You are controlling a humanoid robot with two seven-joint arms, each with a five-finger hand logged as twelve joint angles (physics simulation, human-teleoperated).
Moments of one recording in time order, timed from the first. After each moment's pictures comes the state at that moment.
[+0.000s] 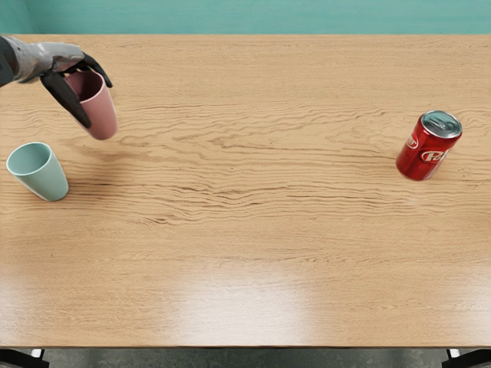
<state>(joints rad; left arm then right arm) -1.37 0.84 -0.25 -1.32 0.78 -0.31 0.61 0.07 0.00 0.23 0.28 0.15 0.22 0.01</state>
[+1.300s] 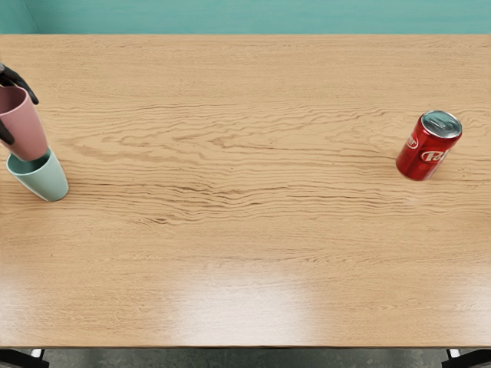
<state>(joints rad) -1.35 1.07 -0.24 -1.37 0.76 -0.42 0.61 0.07 0.00 0.23 0.28 0.15 0.22 0.01</state>
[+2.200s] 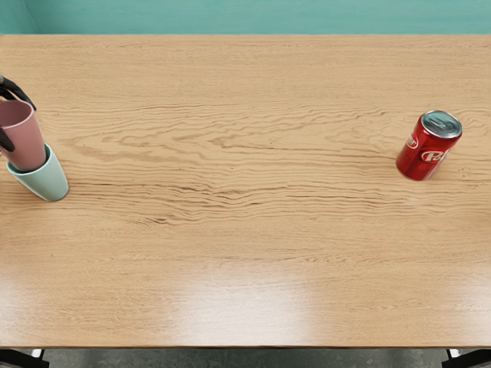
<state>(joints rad) -1.30 1.02 -0.24 -1.30 0.77 -0.40 0.61 0.07 0.00 0.23 0.28 0.15 0.22 0.01</state>
